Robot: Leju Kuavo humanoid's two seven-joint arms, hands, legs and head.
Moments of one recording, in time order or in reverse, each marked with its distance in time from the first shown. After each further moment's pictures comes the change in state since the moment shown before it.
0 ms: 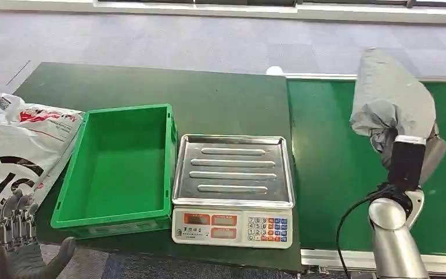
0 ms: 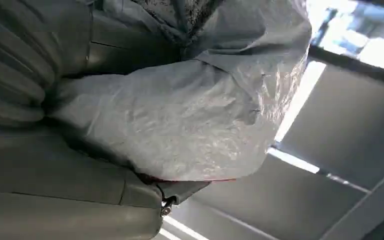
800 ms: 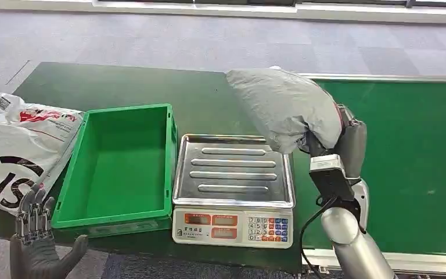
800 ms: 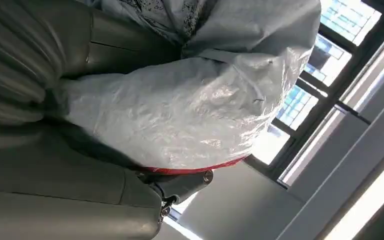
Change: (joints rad) left arm -0.023 0.085 -0.096 0.059 0.025 0.059 -0.030; right arm -0.013 0.047 0.336 -0.178 0.196 0.112 -0.002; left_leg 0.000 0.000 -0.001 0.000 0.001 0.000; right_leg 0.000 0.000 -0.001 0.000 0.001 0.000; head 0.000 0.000
